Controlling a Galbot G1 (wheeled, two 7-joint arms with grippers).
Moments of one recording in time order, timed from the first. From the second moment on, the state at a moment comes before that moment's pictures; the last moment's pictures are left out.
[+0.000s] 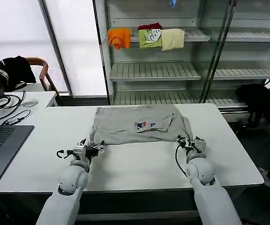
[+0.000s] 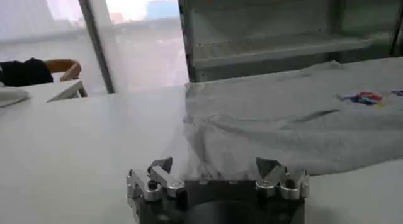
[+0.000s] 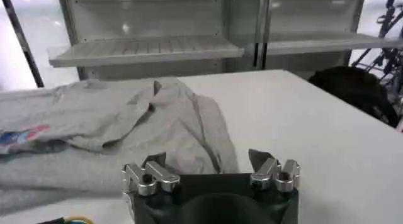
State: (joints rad) left arm 0.95 -1.32 -0.38 -1.66 -0.20 0.58 -0.13; right arm -0.86 1.34 0.36 1.62 0.42 -0.58 0.37
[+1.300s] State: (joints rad) left arm 1.03 -1.28 -0.39 -1.73 -0.23 0.58 -0.13; right arm -1.00 1.27 0.40 1.78 0.49 -0.58 0.40
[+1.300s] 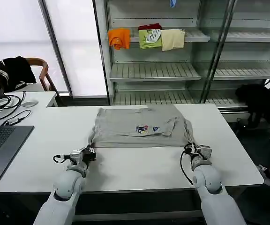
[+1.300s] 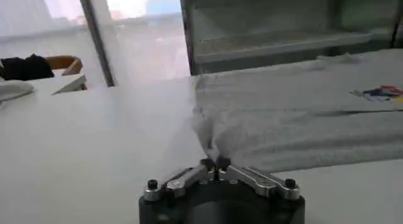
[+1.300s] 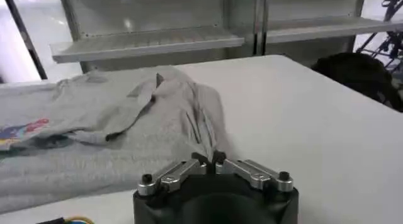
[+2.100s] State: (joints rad) left arm 1.42 -1.28 -0.46 -2.14 -0.21 0.58 -0.15; right arm -1.37 1.24 0.44 2.12 0.46 -0.56 0.47
